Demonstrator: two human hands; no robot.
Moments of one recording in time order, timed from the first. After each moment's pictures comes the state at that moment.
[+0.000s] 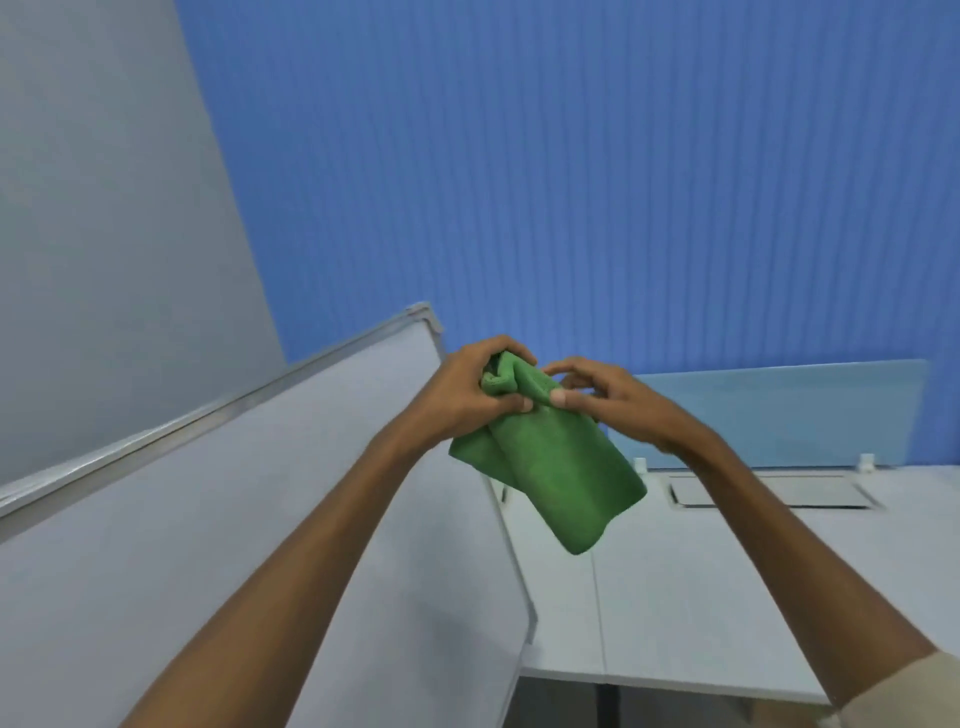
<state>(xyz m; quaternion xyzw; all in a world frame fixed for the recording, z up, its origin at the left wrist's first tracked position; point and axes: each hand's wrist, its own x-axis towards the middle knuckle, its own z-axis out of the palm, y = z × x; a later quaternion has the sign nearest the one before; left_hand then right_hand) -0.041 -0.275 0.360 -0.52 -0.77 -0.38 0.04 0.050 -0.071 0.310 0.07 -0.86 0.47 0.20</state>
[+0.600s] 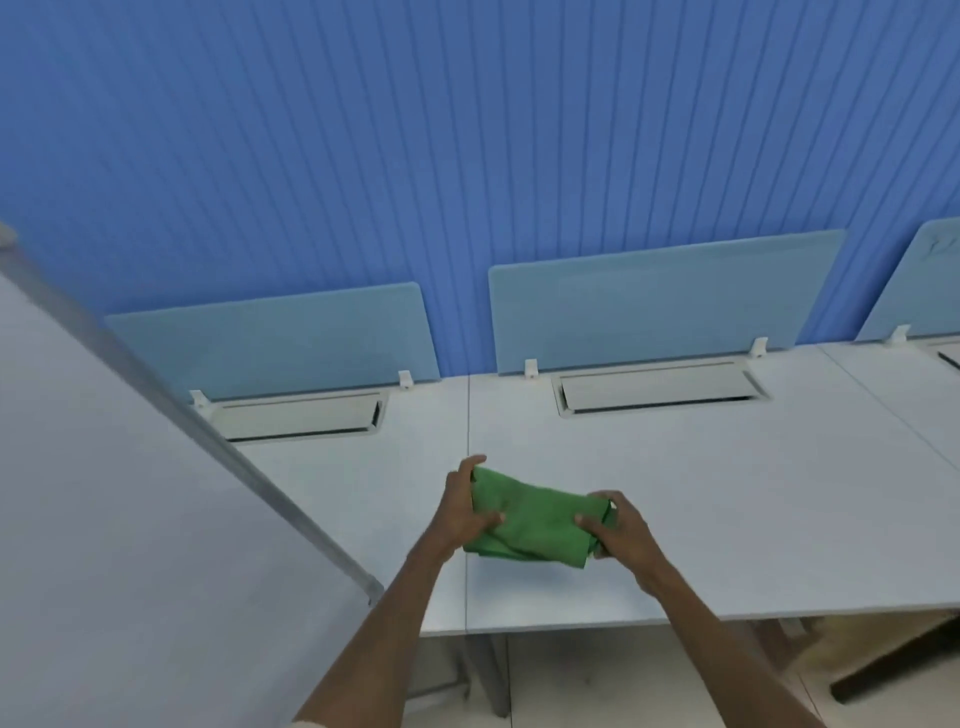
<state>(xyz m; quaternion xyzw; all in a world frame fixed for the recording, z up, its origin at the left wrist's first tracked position) -0.101 -0.005 -0.009 -0.30 -0.80 -0.42 -0.30 0.084 0.166 -0.064 -0.38 -0.67 0.62 0.14</state>
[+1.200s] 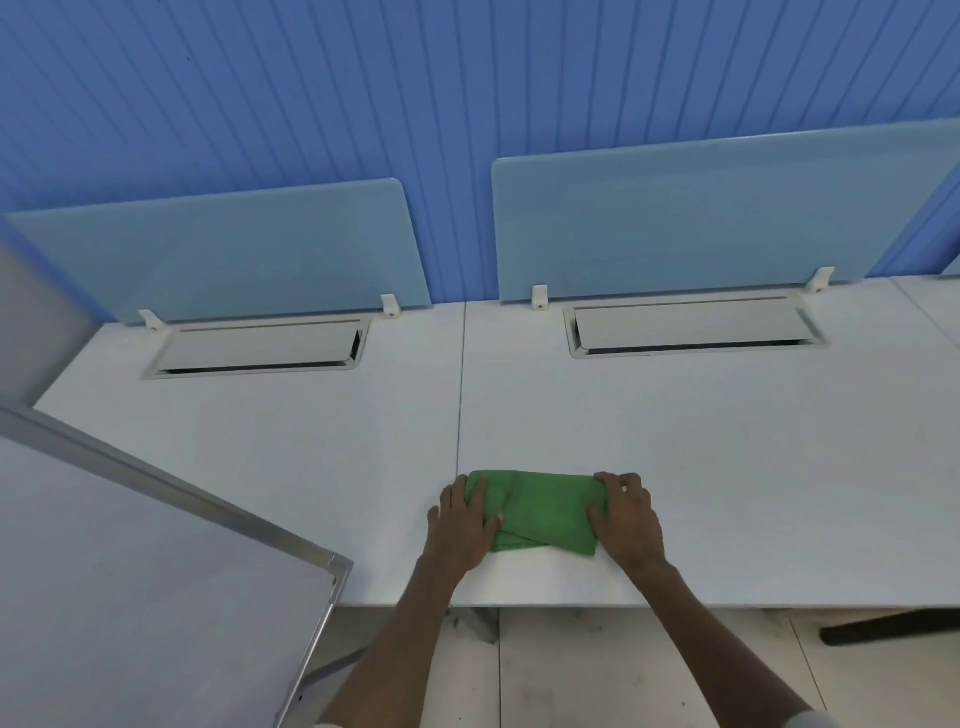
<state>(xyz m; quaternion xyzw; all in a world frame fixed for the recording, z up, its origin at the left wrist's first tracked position) -0.110 0.011 -0.168 -0.34 -0.91 -0.08 -0.22 0.048 0.189 -0.171 -0.43 -0.86 0.29 0.03</state>
